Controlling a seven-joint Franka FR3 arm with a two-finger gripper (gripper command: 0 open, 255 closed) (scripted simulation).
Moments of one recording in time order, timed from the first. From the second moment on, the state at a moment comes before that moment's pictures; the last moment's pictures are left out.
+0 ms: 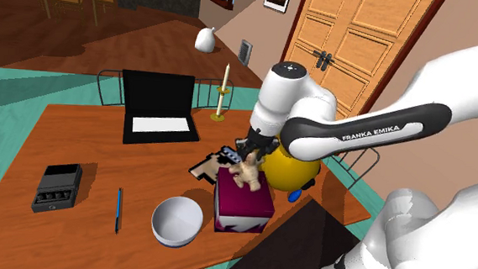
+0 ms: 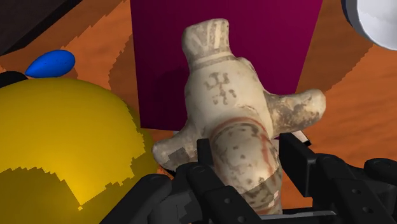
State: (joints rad) arm 0.32 -0.38 -0.05 -2.61 -0.37 2.31 1.00
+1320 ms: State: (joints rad) arm 0.32 -0.36 -0.04 -2.63 -0.39 2.36 1.03
